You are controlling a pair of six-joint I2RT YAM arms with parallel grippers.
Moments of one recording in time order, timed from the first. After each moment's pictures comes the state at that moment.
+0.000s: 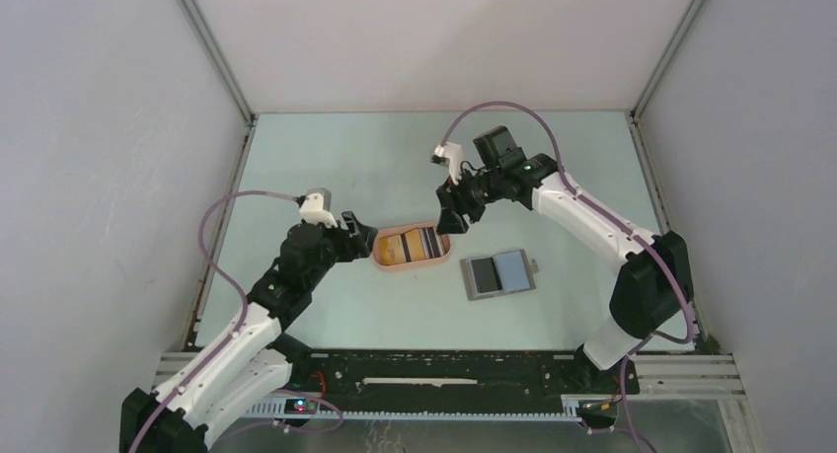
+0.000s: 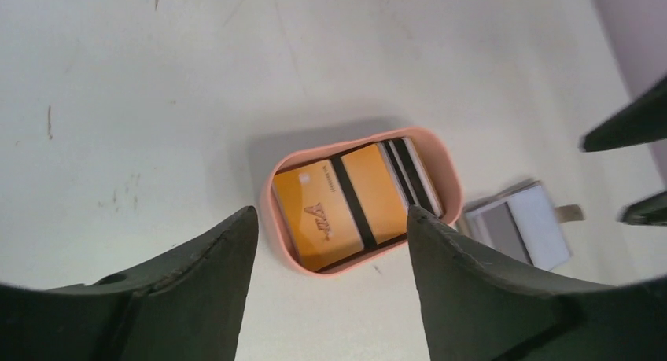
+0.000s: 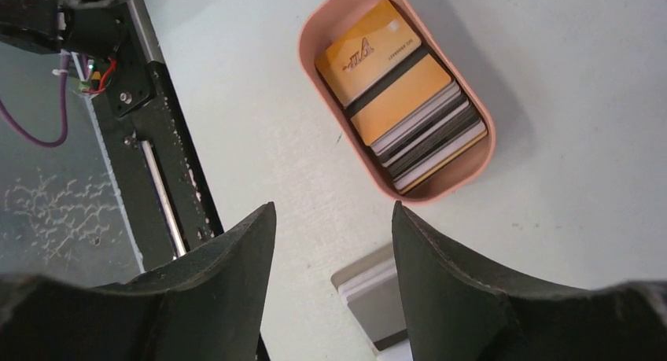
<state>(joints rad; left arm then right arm) -0.48 0.77 0.49 -0.10 -0.12 -0.50 0.56 1.60 1.39 -0.66 -0.67 -0.20</state>
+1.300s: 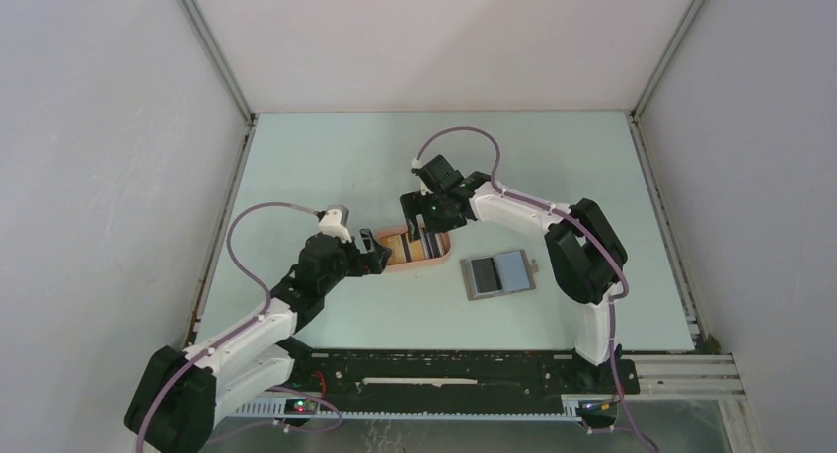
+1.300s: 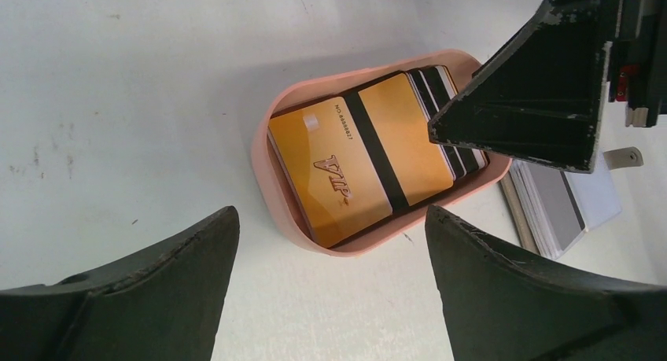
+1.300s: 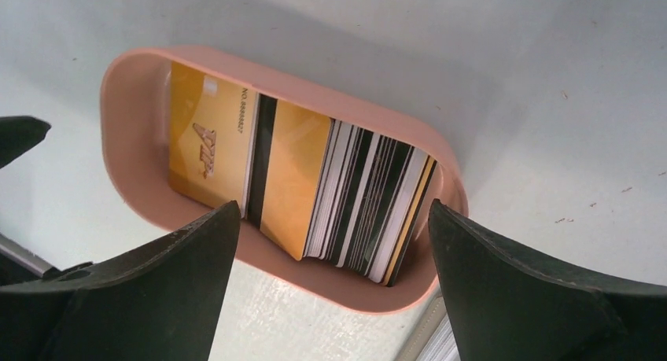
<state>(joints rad) -0.48 0.90 0.27 0.19 -0.02 -0.50 0.75 1.96 1.49 -0.54 -0.10 0.37</state>
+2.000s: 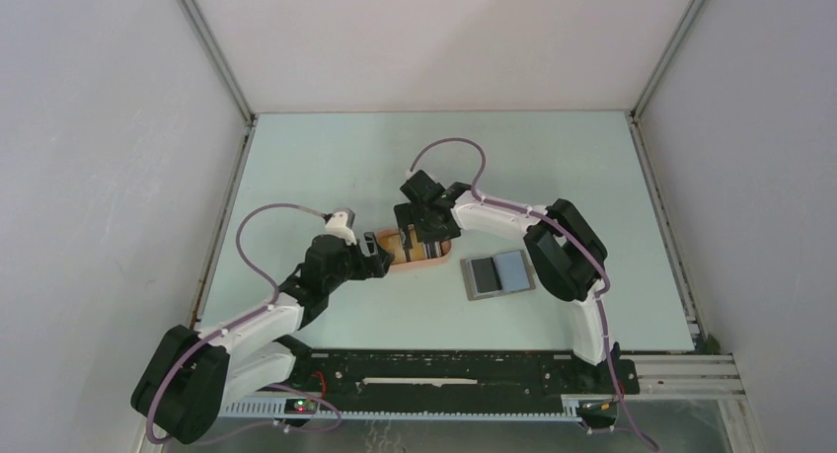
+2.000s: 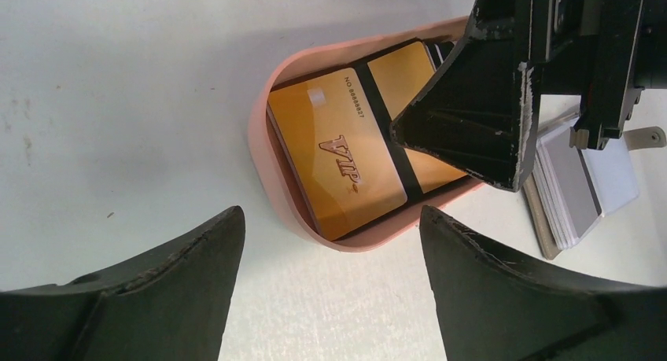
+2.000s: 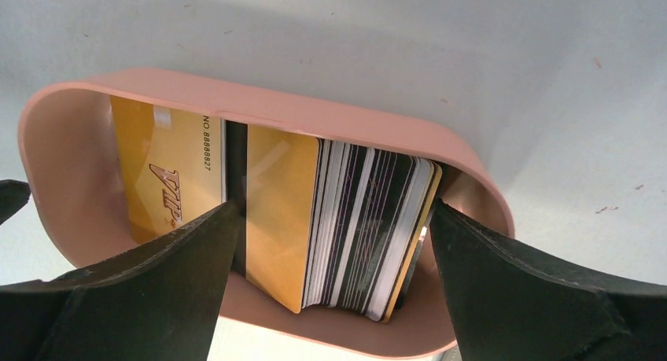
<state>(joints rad) -0.48 1.02 0.26 0.27 0.02 -0.51 0.82 2.06 1.53 -0.57 0.08 0.50</state>
